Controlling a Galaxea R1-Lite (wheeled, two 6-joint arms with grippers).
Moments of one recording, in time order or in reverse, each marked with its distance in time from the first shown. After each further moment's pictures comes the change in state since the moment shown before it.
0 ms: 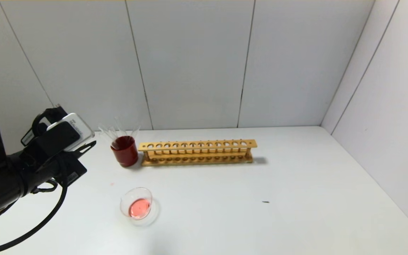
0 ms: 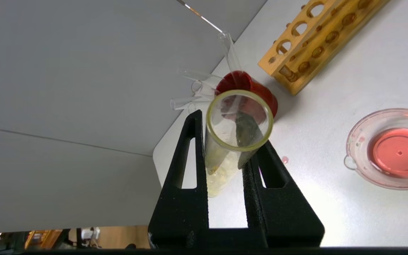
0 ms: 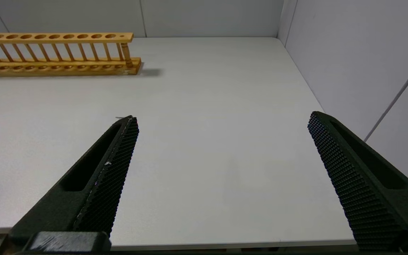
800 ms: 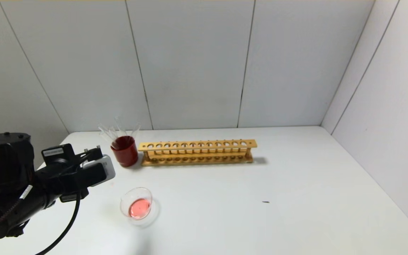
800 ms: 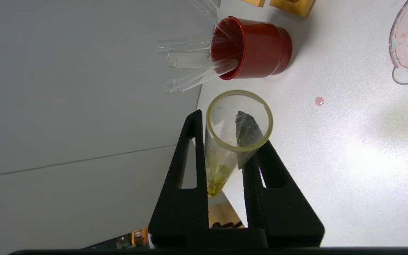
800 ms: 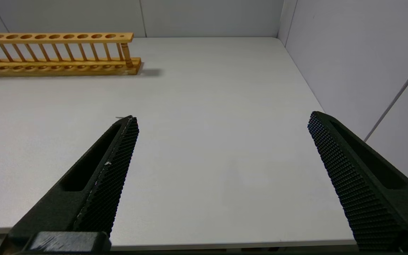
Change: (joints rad) left arm 0.023 0.143 0.147 -0.201 0.045 0.421; right arm 0.000 0.000 0.000 0.000 0.000 0.000
